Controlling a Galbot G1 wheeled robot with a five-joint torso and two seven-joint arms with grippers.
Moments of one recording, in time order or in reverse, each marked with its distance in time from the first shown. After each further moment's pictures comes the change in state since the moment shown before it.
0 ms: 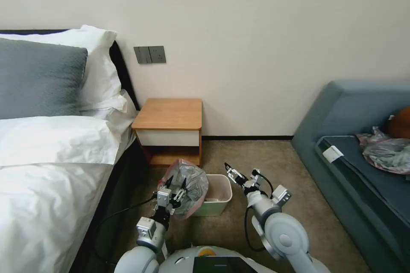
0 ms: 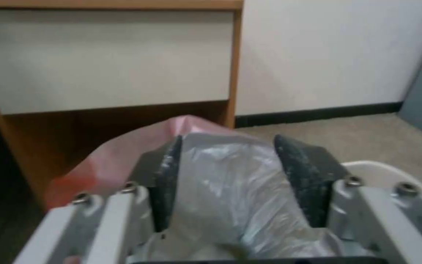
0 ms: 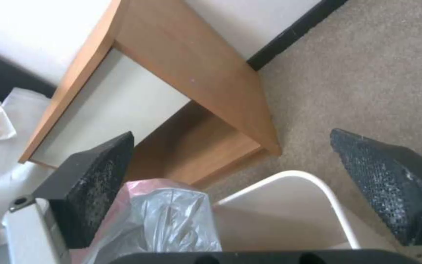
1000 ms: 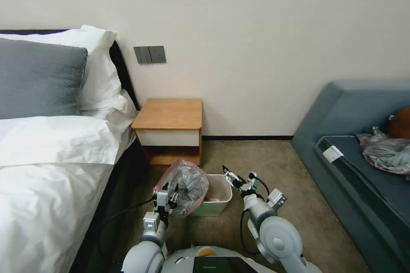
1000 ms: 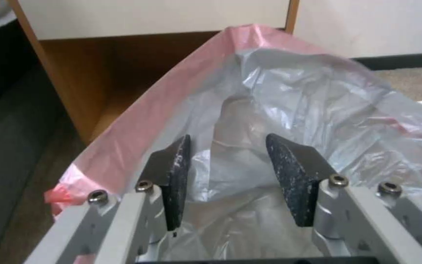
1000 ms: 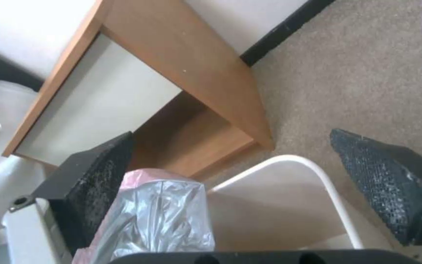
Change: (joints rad) left arm -0.086 -0.008 0.037 0.096 -0.022 0.147 -0.164; right arm -0.025 0.038 -0.037 -0.023 -0.084 0.015 -0.014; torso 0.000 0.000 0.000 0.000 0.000
